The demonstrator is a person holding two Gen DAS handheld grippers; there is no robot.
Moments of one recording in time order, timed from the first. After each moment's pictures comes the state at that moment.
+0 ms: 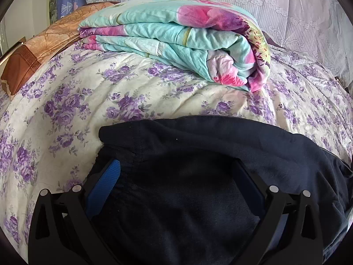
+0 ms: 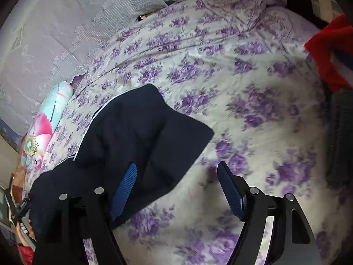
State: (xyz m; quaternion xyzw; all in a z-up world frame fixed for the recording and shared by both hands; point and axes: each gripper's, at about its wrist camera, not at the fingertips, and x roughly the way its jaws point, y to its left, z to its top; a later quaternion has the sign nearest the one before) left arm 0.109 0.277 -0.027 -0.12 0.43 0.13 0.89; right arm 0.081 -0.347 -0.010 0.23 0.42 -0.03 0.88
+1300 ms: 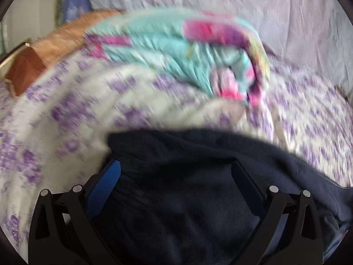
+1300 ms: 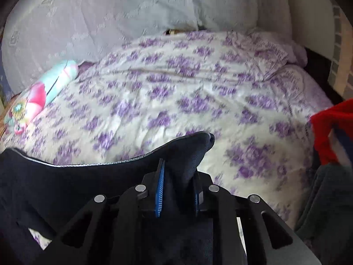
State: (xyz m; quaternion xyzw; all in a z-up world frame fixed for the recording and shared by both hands) left arm 0.097 0.282 -0.008 -0.13 0.36 0.16 0.91; right arm 0.081 -0.335 0.033 0.05 0.35 -0.04 0.94
